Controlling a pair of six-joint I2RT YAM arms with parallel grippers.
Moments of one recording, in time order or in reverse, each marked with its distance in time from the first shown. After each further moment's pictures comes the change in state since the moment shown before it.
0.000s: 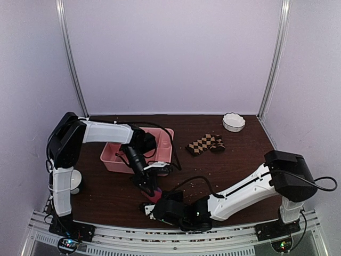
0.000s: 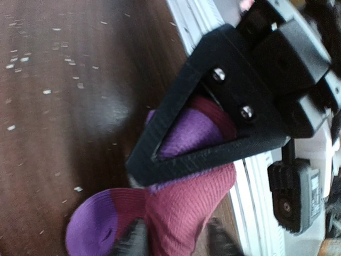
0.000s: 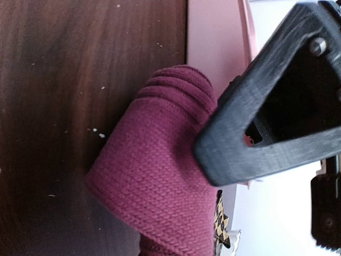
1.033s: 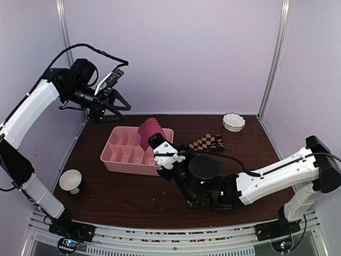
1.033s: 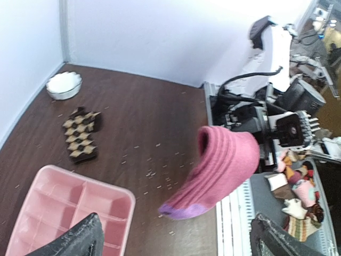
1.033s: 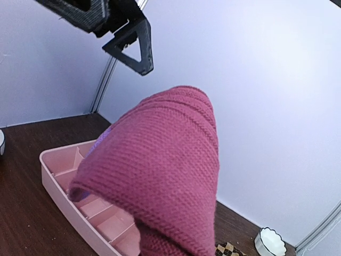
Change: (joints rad) left arm 0.370 -0.526 0.330 -0.027 0.190 -0.410; right arm -0.036 -0.299 -0.010 0.589 0.133 0.160
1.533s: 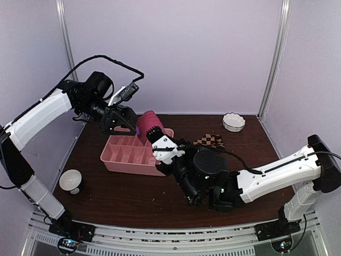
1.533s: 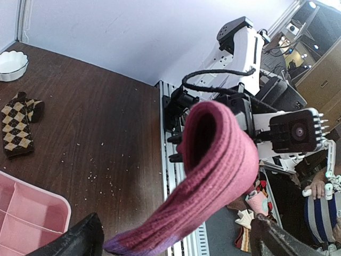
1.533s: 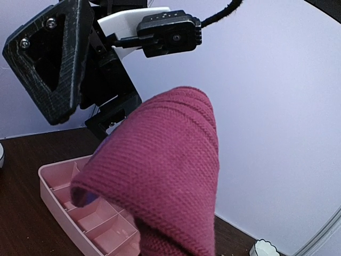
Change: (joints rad) left arm -0.133 -0.002 -0.188 0.142 0.152 -0.198; right arm -0.002 -0.011 0.040 0.054 -0.026 -0.093
